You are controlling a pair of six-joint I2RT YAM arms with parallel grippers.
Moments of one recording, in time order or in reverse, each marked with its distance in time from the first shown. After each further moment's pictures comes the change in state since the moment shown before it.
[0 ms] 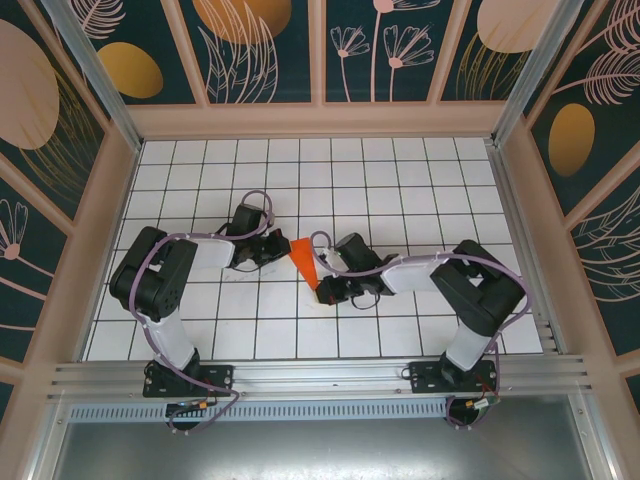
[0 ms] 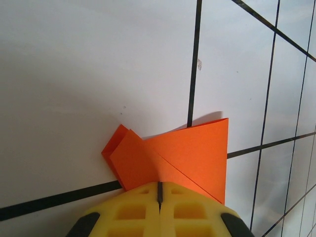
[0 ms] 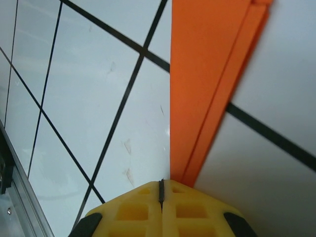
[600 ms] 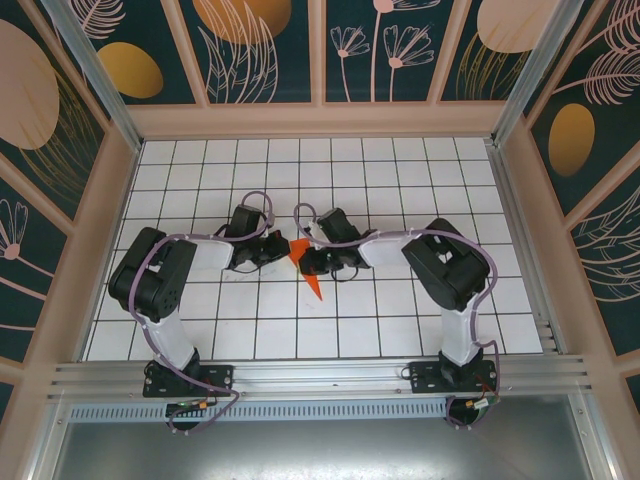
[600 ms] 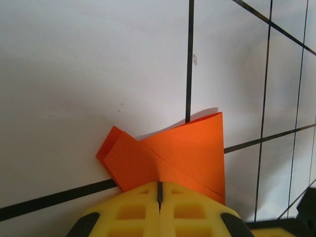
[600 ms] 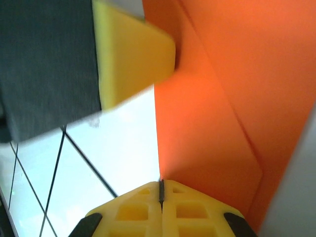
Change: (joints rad) left arm 0.005 -0.004 -0.017 0.020 0.011 0.039; right arm -0.047 0.245 0.315 -0.027 0.022 0.024
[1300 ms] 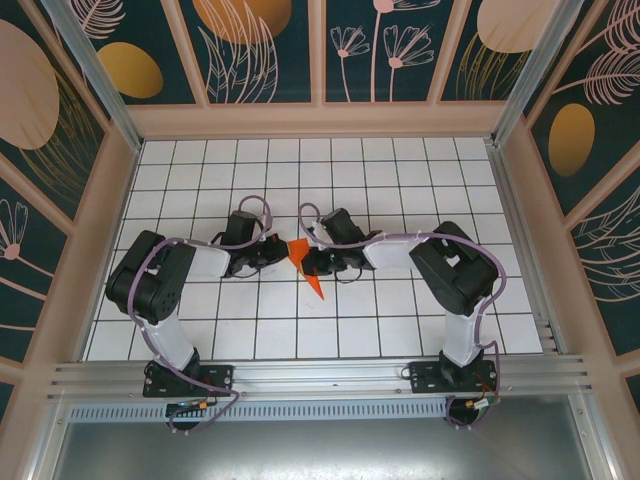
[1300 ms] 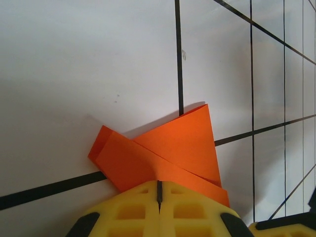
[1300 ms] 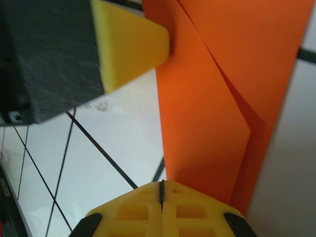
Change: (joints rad) left arm 0.004 -0.024 -0.093 0.156 0.030 0.017; right arm -0.006 -0.043 -0.010 -0.008 -0.001 0.023
